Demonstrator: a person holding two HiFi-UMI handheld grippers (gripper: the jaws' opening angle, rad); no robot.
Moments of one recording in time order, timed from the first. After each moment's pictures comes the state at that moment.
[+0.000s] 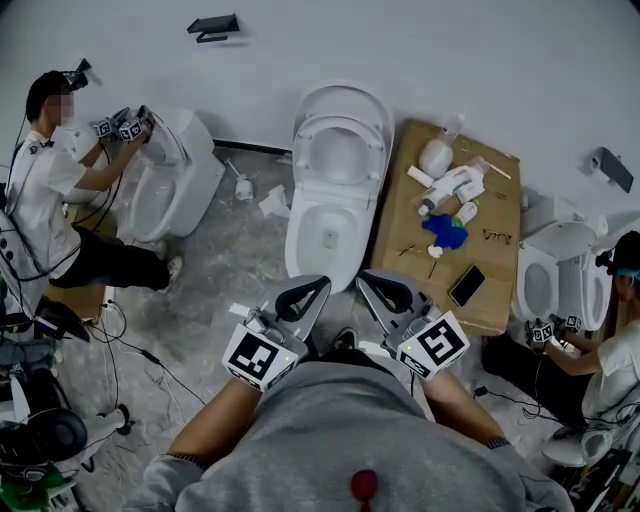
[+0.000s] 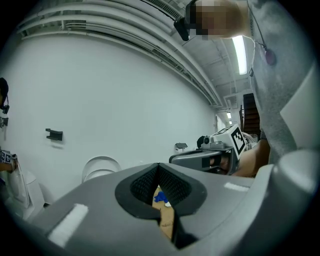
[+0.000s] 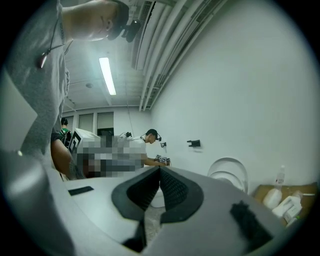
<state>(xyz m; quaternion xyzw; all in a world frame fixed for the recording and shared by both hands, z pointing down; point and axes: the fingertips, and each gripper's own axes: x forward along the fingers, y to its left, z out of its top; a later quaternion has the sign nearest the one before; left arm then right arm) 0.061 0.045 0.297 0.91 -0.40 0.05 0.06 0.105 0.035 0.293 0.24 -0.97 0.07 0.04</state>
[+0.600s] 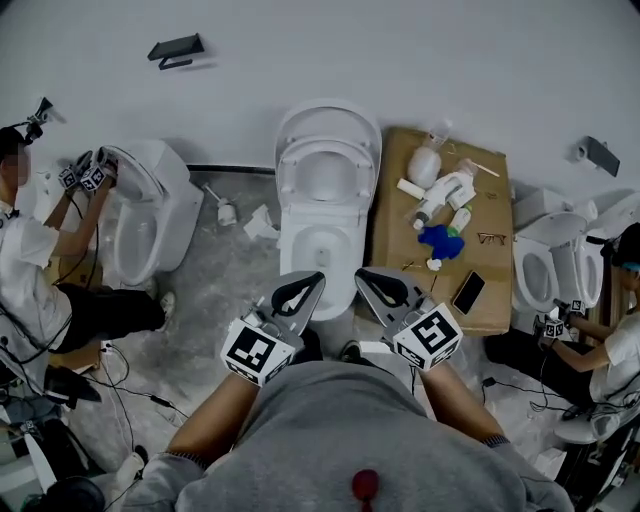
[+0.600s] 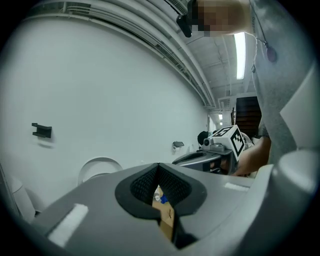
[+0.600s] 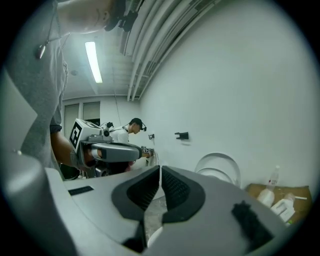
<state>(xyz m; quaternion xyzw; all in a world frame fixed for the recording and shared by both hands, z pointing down) 0.017 -0.066 0.314 0.94 -0.34 0.06 0.07 0.070 -0.068 0.328 0.30 -0.94 0.09 0.09</state>
